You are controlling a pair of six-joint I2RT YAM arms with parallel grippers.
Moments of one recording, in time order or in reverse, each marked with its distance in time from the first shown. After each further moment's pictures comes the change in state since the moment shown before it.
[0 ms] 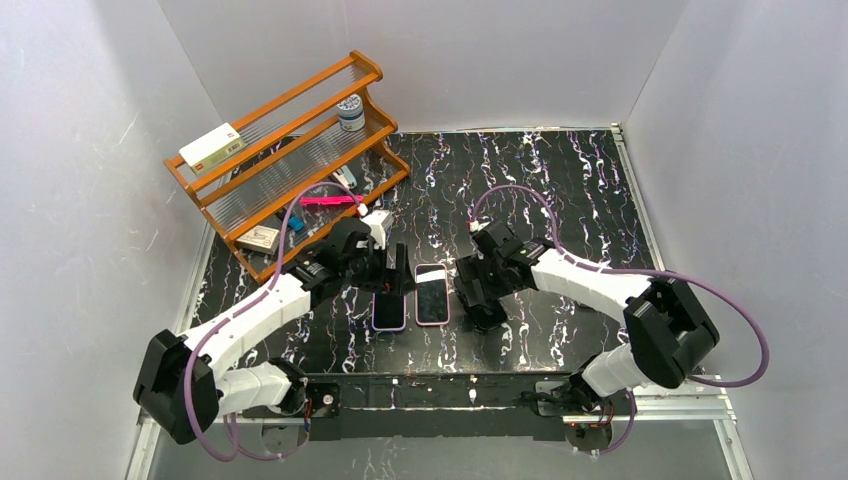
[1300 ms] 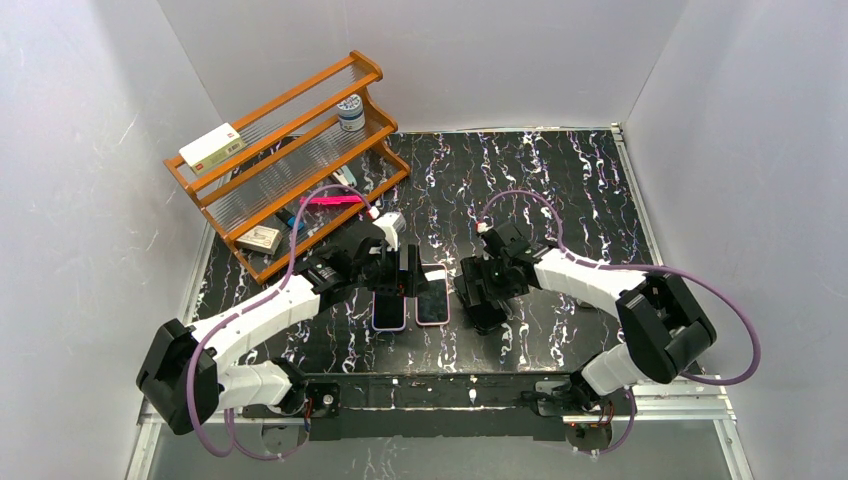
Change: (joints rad) left arm -0.113 0.045 0.000 0.099 -0.021 -0.143; right arm -0.065 0.029 -0.064 0.087 -0.114 0.019
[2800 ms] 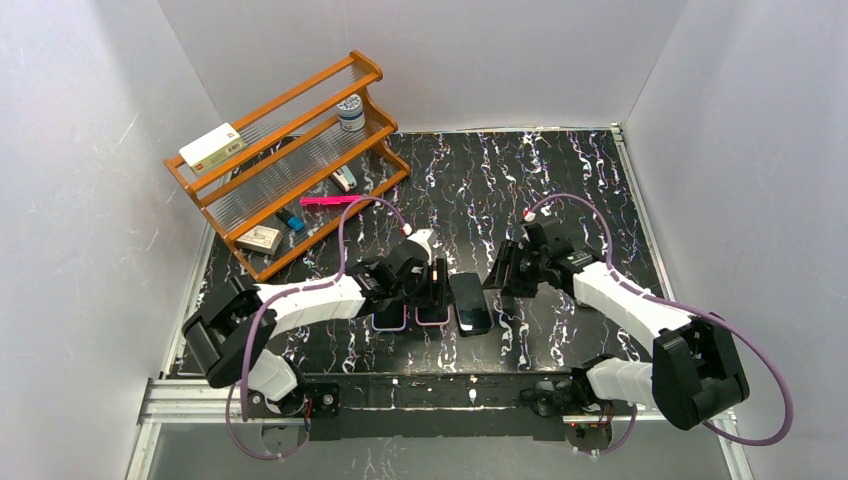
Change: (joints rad) left arm -0.179 0.274 -0.005 0.237 -0.154 -0.146; right arm -0.186 -0.237 -0.108 0.026 -0.165 0.285
